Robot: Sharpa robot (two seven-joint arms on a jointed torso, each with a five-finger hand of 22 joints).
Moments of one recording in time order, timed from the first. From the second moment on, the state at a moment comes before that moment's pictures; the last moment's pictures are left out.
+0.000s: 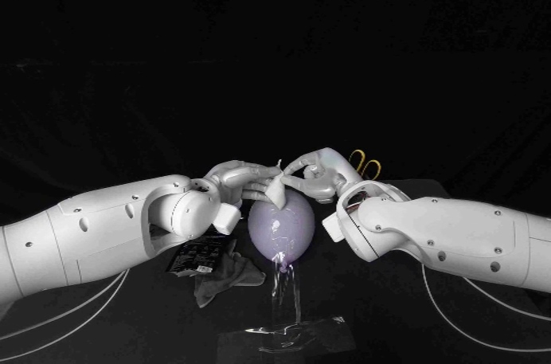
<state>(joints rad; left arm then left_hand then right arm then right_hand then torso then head) 1.28 -0.70 -0.11 1.46 0.01 -0.23 0.04 1.23 -0.15 0.63 0.01 0.05 0.97 0.12 0.42 0.55 1.09 0.09 0.41 0.21 0.91 0.06 0.71 0.43 0.17 0.75 0.27 0.52 0.40 1.29 -0.70 -0.18 1.64 -0.72 -0.78 -0.06 1.43 -0.03 0.43 0.10 0.04 1.03 0.07 0.38 0.44 1.44 0.02 1.37 1.31 1.47 -0.06 1.56 1.31 0.05 1.47 0.05 1.29 1.31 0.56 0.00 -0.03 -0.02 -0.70</state>
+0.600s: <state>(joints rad) 1.28 -0.70 -0.11 1.46 0.01 -0.23 0.04 1.26 -0.17 0.58 0.01 0.05 0.98 0.12 0.41 0.53 1.08 0.09 0.41 0.21 0.89 0.07 0.72 0.43 0.16 0.77 0.27 0.49 0.37 1.29 -0.70 -0.18 1.63 -0.73 -0.77 -0.06 1.43 -0.03 0.44 0.10 0.05 1.03 0.07 0.39 0.44 1.44 0.02 1.37 1.31 1.47 -0.06 1.57 1.31 0.05 1.47 0.05 1.29 1.31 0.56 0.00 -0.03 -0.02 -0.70</state>
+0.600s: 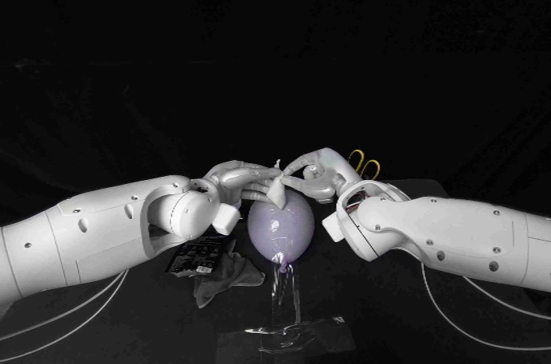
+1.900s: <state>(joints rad) 1.28 -0.70 -0.11 1.46 -0.05 -0.22 0.04 1.36 -0.19 0.52 0.02 0.05 0.96 0.14 0.39 0.50 1.05 0.10 0.43 0.20 0.85 0.08 0.75 0.42 0.16 0.80 0.27 0.43 0.32 1.29 -0.71 -0.18 1.63 -0.73 -0.76 -0.07 1.42 -0.05 0.45 0.09 0.05 1.03 0.07 0.40 0.44 1.45 0.01 1.38 1.31 1.46 -0.06 1.57 1.31 0.05 1.47 0.05 1.29 1.31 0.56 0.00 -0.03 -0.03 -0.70</state>
